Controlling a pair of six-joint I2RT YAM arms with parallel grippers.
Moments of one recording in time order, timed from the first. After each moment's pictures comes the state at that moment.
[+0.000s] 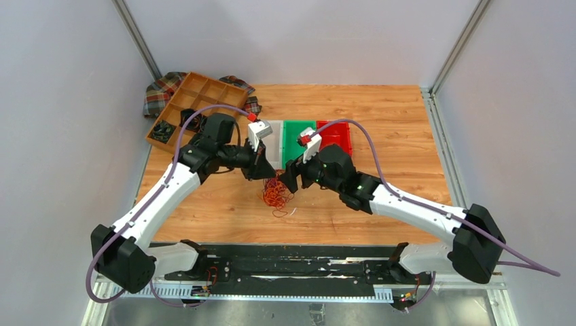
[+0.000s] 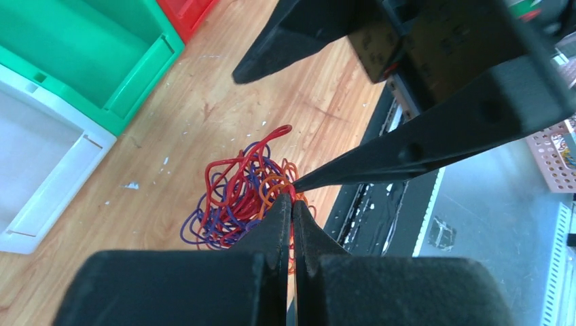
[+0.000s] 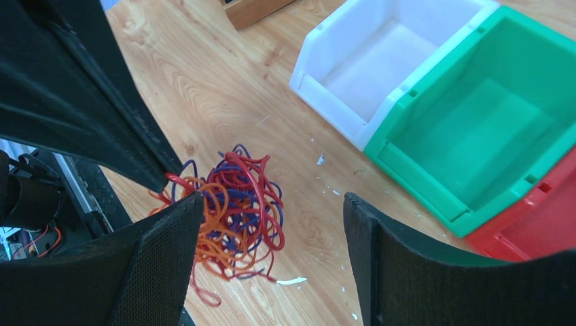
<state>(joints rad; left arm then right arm) -0.45 1.20 1.08 -0.59 0.76 0.07 0.91 1.26 0.86 0.08 -0.02 0.20</state>
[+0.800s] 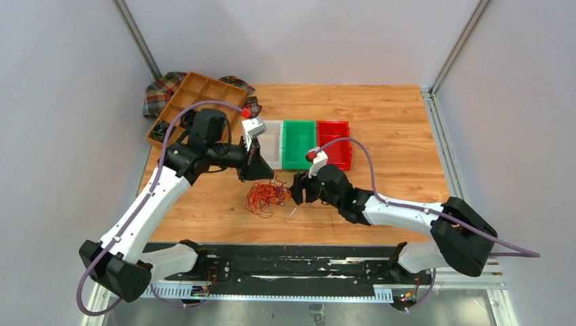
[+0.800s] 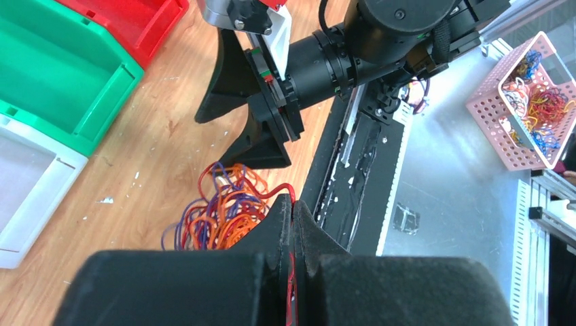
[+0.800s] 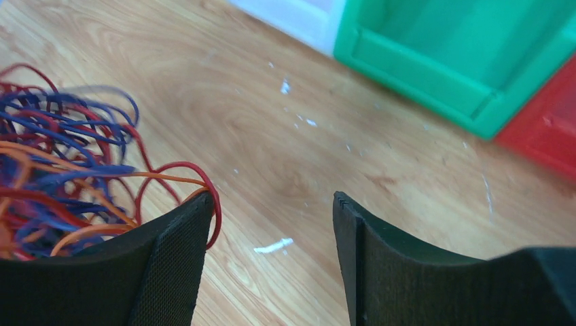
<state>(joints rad) -0.45 1.13 1.18 -0.71 0.86 0.08 0.92 1.36 0.65 0.28 0.08 0.36</state>
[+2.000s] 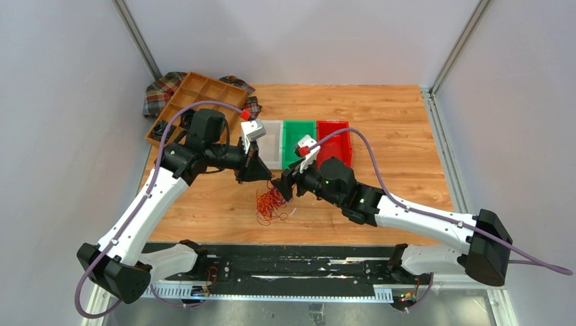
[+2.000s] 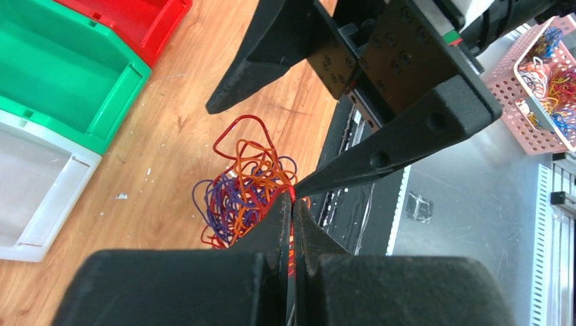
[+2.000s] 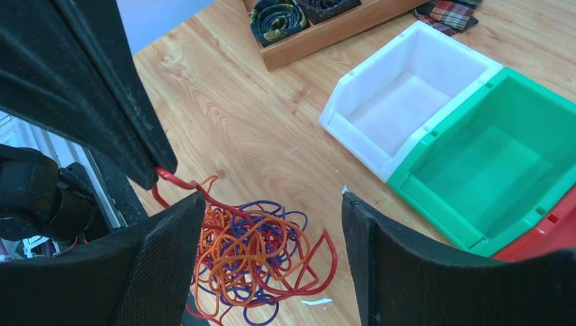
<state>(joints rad) -0.45 1.13 1.22 -0.79 0.85 0.18 1.06 1.19 0.83 0.15 0.13 0.17</state>
